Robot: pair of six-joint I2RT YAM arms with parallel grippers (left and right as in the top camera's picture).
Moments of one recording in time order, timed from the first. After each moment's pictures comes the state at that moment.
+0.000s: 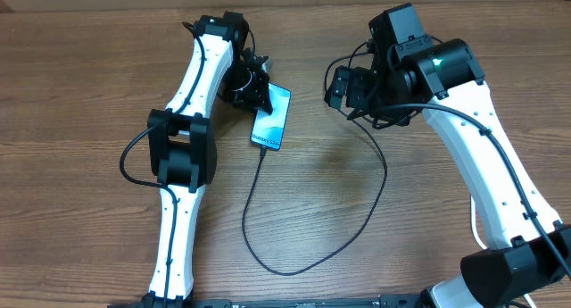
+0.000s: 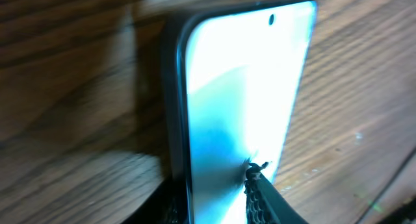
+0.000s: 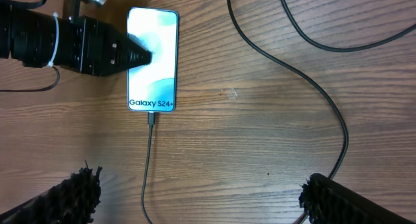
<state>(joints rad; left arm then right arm) -0.21 2.64 2.45 -1.48 0.41 0.03 0.35 1.71 1.79 -1.28 -0.18 0.54</state>
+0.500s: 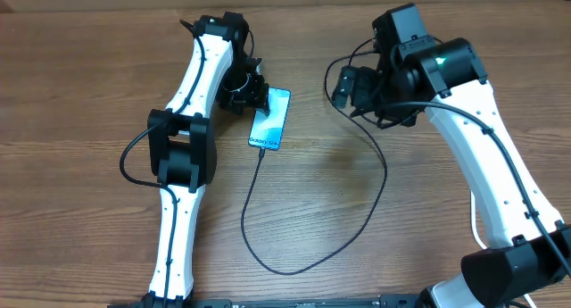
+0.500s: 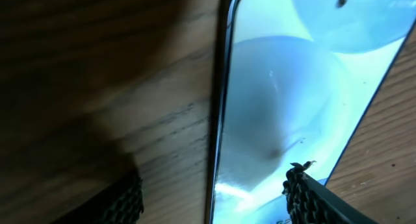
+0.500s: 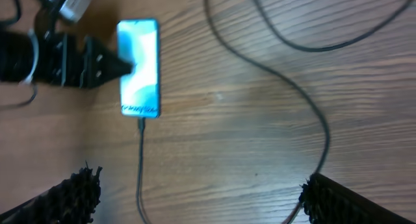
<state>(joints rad) -0.21 2.64 2.45 -1.50 0.27 -0.03 0.31 1.71 1.79 -1.29 -0.12 0.57</state>
